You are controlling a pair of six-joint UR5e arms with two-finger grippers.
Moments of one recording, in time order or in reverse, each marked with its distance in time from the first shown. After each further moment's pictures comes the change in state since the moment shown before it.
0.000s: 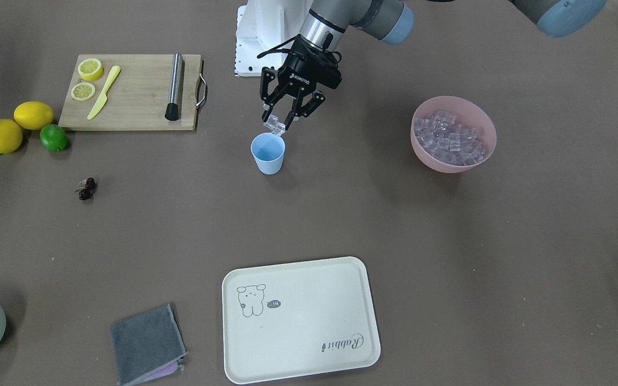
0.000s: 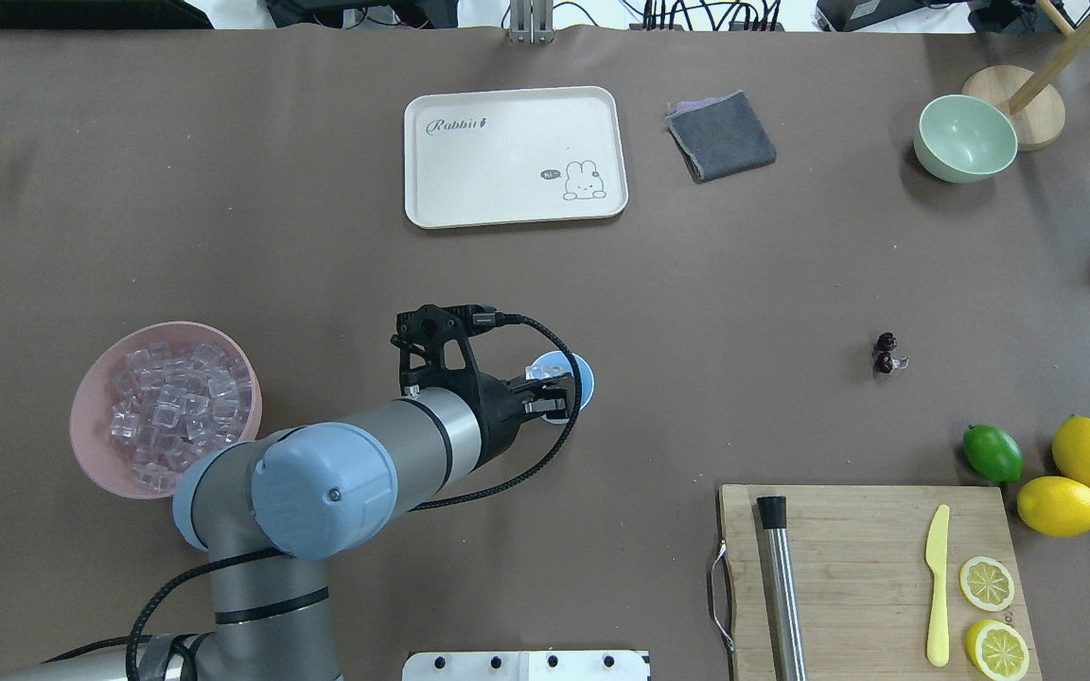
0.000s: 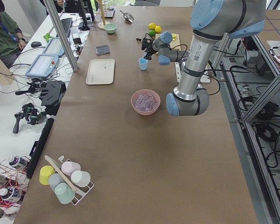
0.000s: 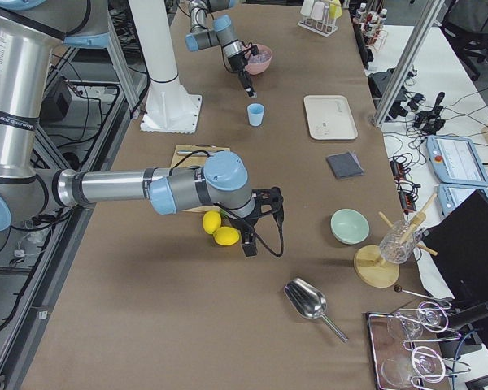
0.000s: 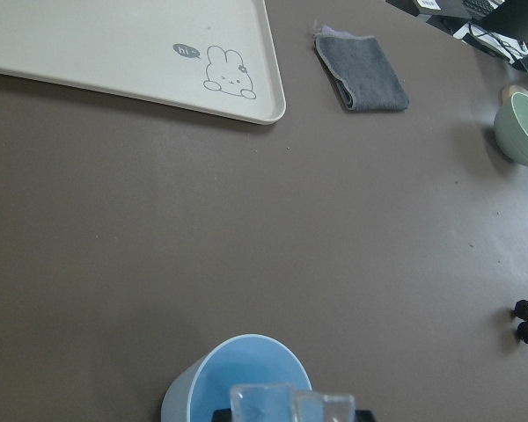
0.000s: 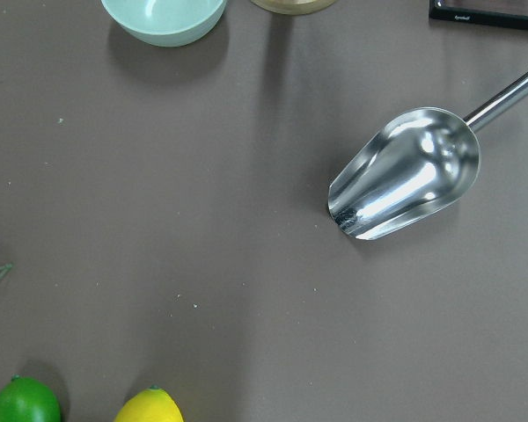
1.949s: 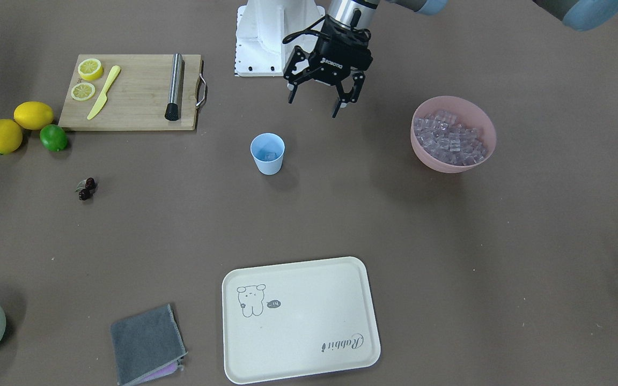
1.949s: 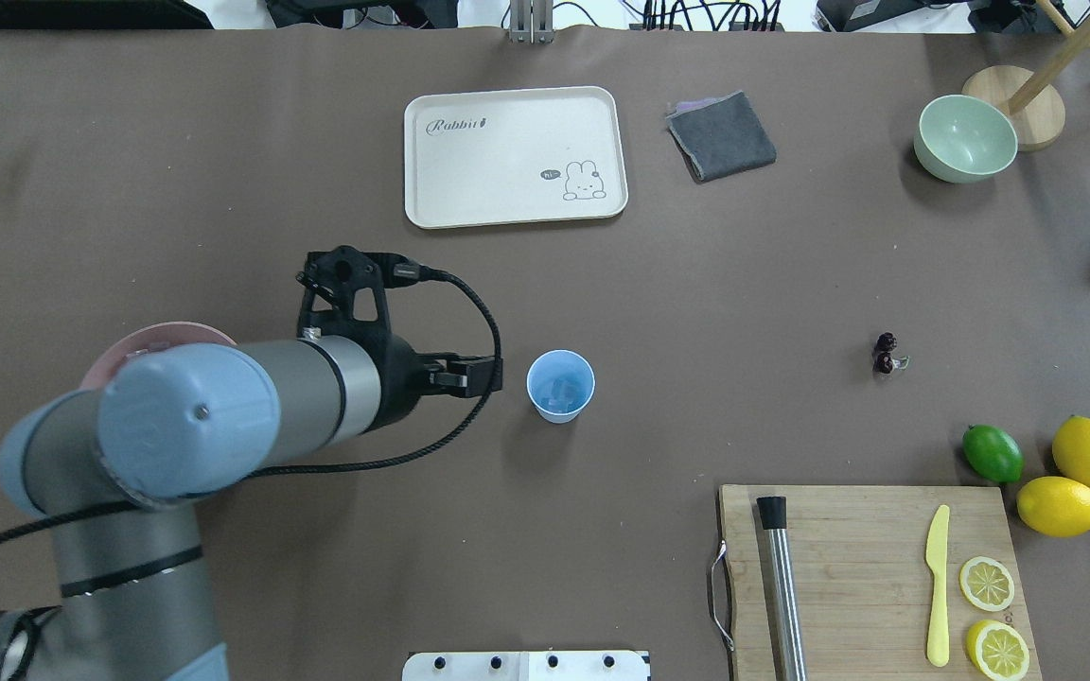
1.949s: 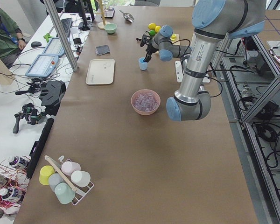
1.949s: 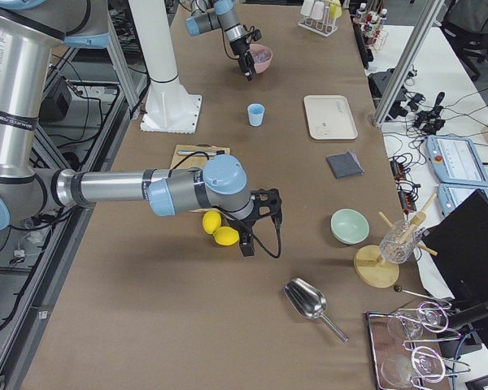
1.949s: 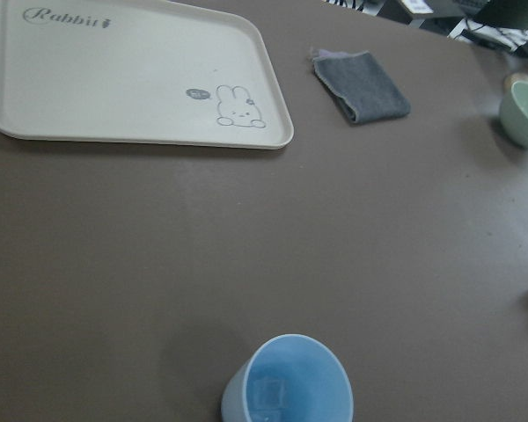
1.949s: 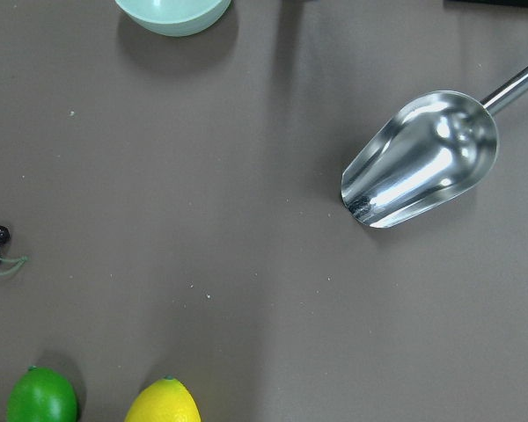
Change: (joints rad) left arm -0.137 0.124 -0.268 0.333 -0.200 0.189; right arm 0.001 -0.010 -0.007 0.001 0.034 -0.001
